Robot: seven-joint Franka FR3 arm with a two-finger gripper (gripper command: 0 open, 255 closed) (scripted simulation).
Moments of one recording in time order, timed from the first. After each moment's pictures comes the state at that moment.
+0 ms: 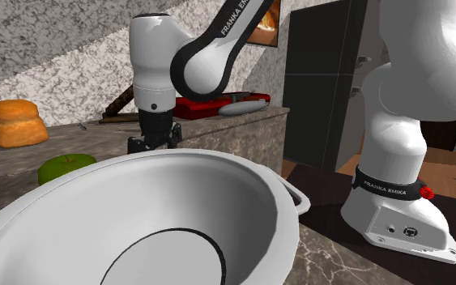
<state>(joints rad) 0.37 0.18 0.11 -2.29 -0.35 2.58 0.75</state>
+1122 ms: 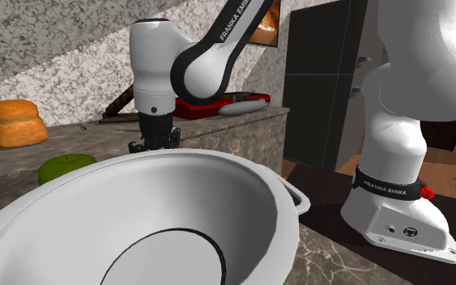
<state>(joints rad) 0.37 0.20 0.10 -2.28 -0.36 2.60 0.75</state>
